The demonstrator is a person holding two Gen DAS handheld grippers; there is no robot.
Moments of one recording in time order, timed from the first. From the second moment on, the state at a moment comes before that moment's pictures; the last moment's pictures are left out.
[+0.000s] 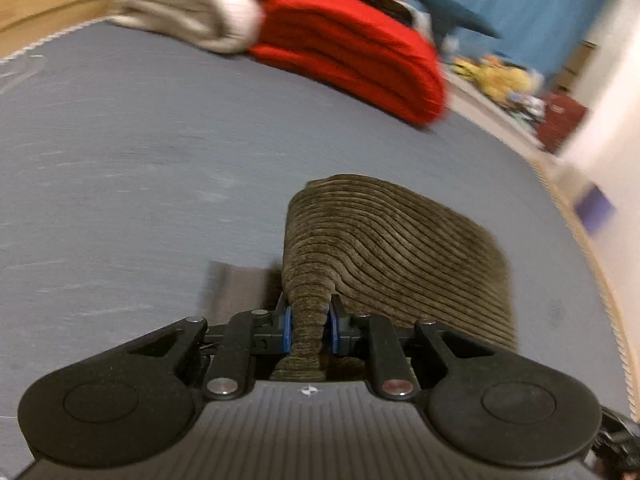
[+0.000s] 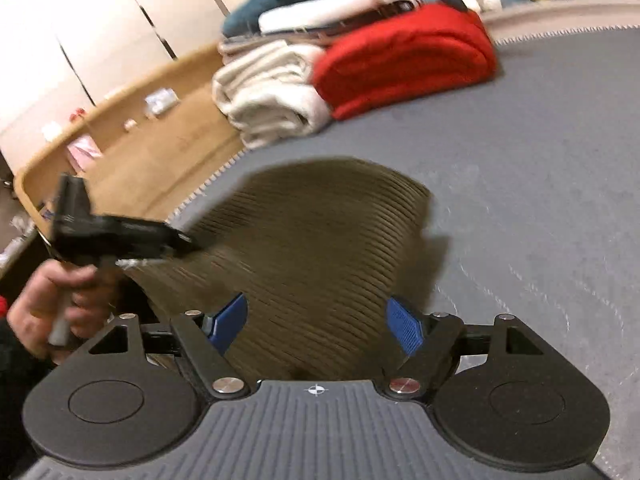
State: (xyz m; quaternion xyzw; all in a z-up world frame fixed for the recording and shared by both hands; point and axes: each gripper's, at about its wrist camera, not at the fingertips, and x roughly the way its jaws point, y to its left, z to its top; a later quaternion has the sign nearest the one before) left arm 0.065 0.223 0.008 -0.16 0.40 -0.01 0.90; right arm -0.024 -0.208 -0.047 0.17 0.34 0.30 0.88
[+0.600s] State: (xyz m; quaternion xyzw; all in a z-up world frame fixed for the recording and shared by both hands) left arm 0.102 0.277 -0.049 -0.24 0.50 -0.03 0.83; right arm 0.019 -0.137 -0.089 0.23 0.42 0.31 0.82
